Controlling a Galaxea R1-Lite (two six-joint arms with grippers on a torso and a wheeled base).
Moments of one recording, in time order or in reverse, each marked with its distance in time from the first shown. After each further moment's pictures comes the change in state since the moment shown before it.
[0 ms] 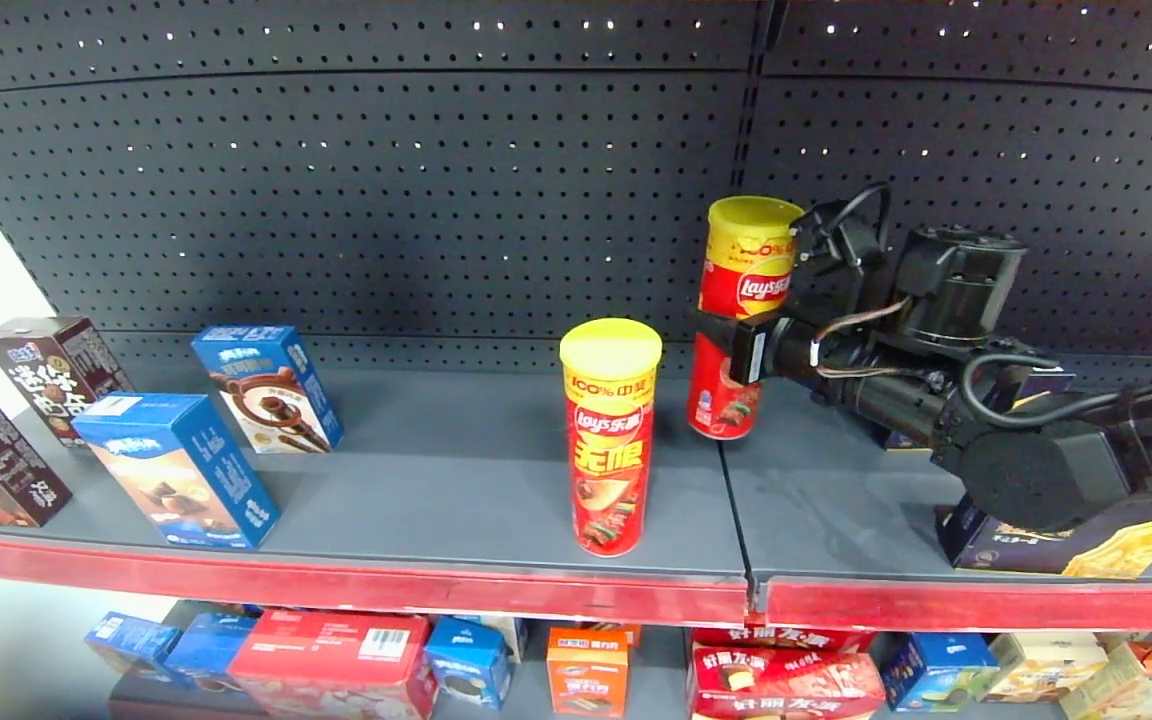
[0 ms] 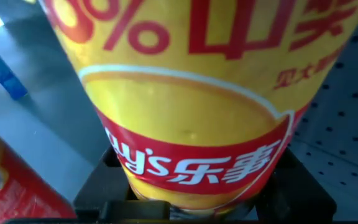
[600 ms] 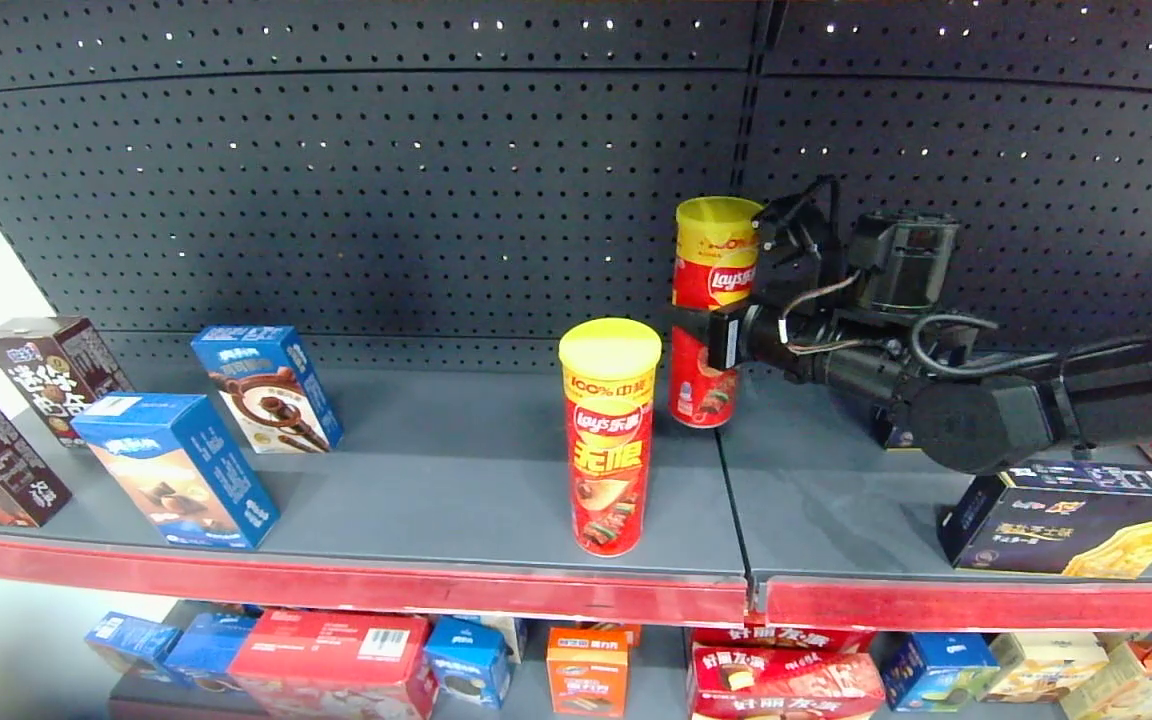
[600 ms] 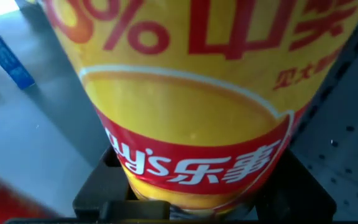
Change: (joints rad) left arm 0.000 0.000 0.001 0.000 0.002 0.002; right arm -0.019 0.104 -0.220 0.160 0.105 -0.022
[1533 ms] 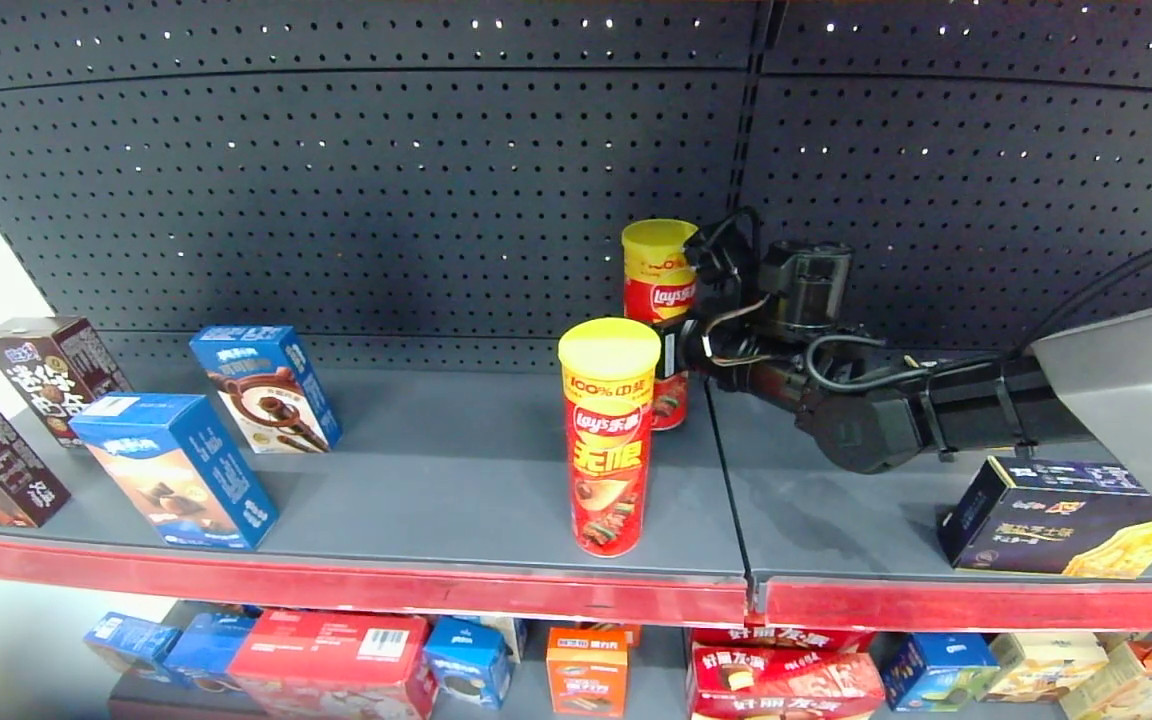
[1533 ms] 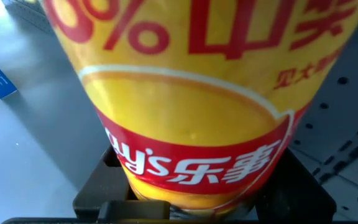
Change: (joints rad) left arm 0.000 0.000 -0.001 0.000 0.000 -0.018; right arm 0.063 0.178 -0.186 0.001 -0.072 0.000
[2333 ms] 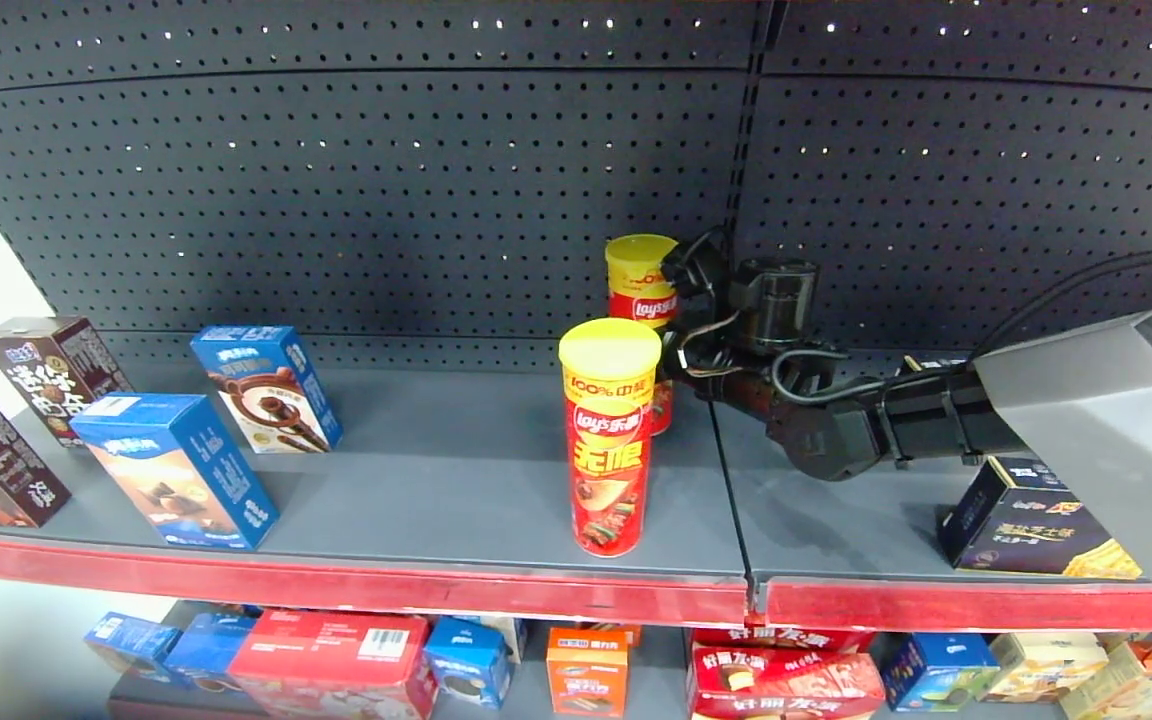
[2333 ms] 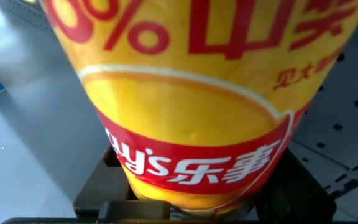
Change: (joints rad) left arm 0.000 0.000 0.000 0.000 0.001 -0.007; right arm 0.015 0.073 -0.062 -0.003 -0.033 0.001
